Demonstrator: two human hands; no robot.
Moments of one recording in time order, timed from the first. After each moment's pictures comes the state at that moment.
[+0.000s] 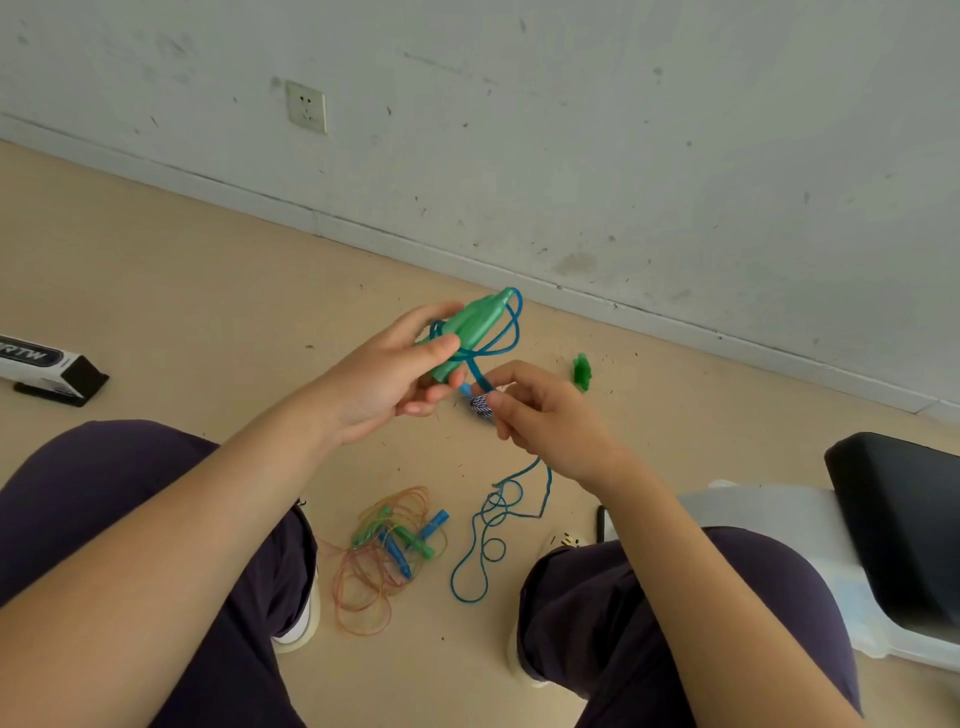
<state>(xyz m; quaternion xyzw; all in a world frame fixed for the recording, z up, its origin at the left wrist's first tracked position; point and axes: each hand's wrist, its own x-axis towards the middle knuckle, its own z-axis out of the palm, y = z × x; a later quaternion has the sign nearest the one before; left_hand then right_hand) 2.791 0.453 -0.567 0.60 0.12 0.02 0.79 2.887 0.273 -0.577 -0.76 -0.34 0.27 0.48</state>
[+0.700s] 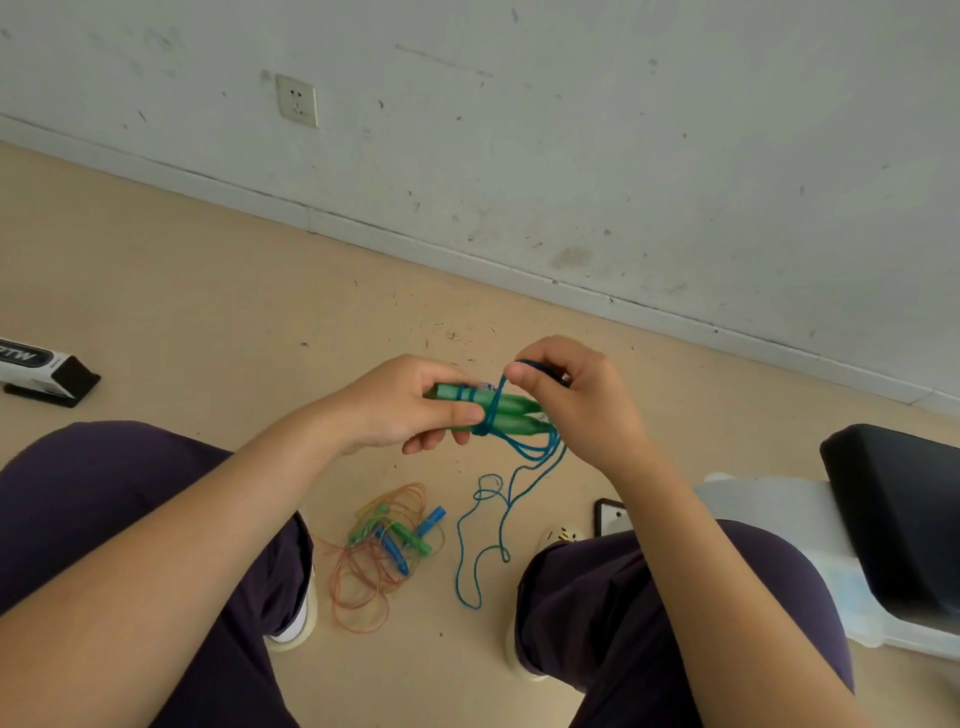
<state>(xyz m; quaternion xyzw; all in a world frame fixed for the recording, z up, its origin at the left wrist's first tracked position) 2.791 0.445 -0.580 0.78 0.07 -0.07 0.62 2.889 0.263 -0.548 -0.80 -0.36 0.11 0.46</state>
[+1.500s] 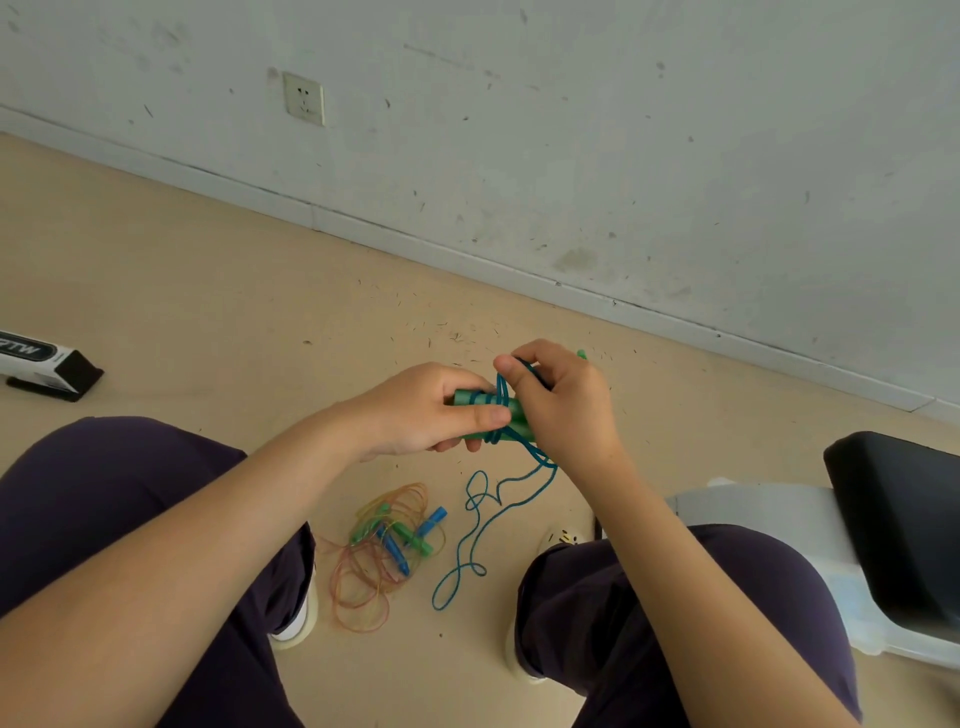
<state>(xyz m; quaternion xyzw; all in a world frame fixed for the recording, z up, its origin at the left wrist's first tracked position) 2.790 0.435 -0.575 0.78 0.02 -0.07 0.62 2.881 0.283 -0.569 -0.84 -0.27 0.07 0.46</state>
